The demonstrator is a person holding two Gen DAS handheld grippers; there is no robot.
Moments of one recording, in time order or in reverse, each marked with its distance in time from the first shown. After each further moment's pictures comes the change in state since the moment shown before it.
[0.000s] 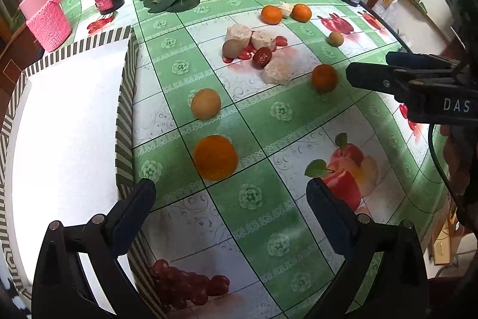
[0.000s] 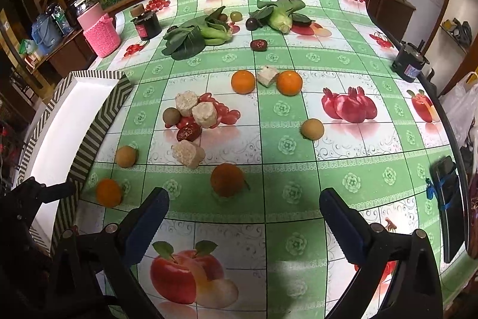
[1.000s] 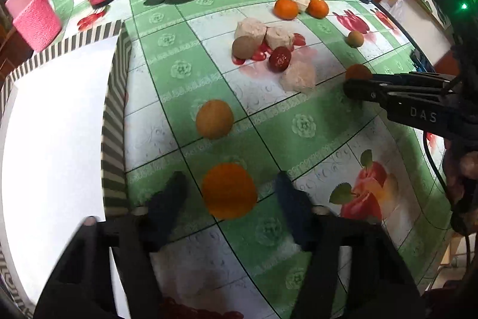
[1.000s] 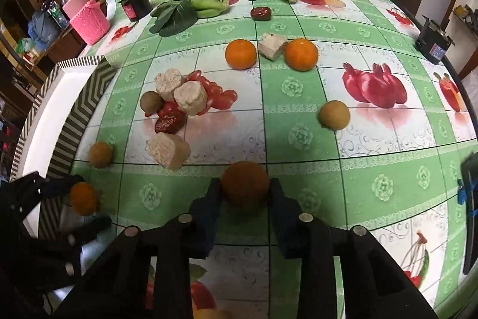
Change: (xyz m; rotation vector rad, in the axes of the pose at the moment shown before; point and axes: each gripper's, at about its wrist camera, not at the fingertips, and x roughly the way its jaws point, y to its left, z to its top) left arm 0.030 0.009 0.019 0.010 0.018 -0.005; right arm 0.052 -0.010 0.003 0.016 0.087 0.040
